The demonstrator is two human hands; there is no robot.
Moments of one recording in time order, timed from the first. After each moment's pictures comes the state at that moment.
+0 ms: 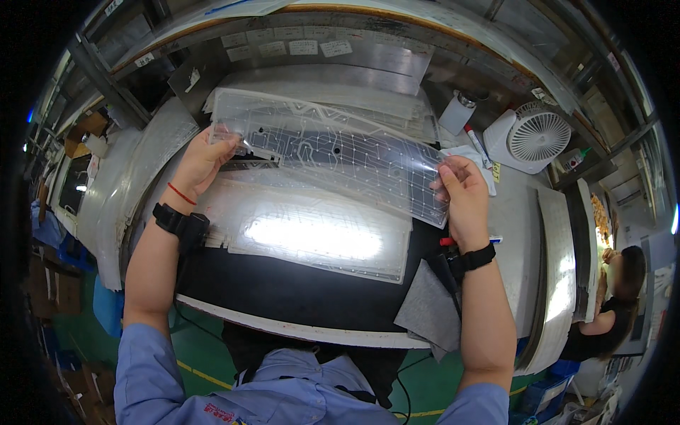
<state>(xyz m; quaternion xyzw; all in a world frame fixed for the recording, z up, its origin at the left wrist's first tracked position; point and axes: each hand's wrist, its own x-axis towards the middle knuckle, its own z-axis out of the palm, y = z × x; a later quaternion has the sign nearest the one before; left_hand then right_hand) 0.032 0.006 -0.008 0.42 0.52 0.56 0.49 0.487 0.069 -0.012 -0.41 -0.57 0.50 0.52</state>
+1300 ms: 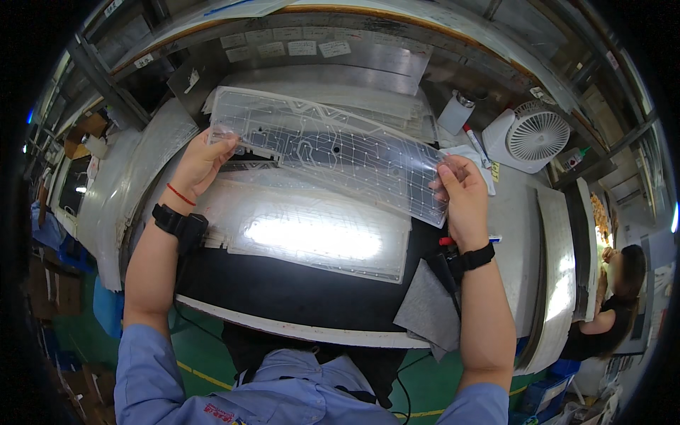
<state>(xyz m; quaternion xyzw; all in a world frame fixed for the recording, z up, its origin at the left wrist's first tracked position) 0.033 0.005 -0.006 0.42 0.50 0.57 0.50 0.486 0.068 -0.011 -0.42 -0.56 0.49 0.51</state>
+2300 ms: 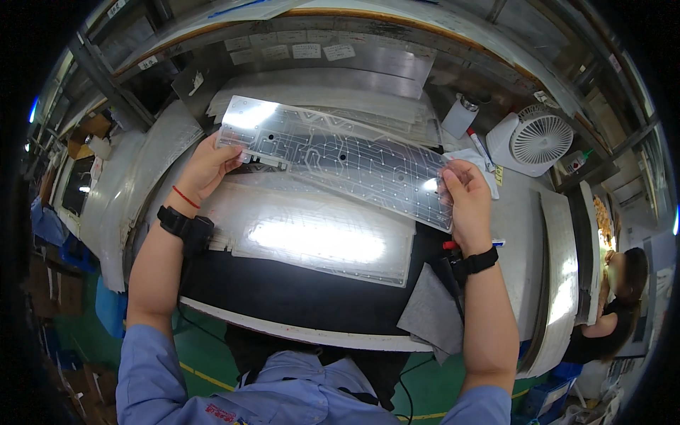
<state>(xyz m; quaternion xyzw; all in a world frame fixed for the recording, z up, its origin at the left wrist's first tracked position) 0.038 0.003 -0.002 0.41 0.51 0.55 0.52 0.485 0.068 -0.009 -0.44 -0.56 0.49 0.51</state>
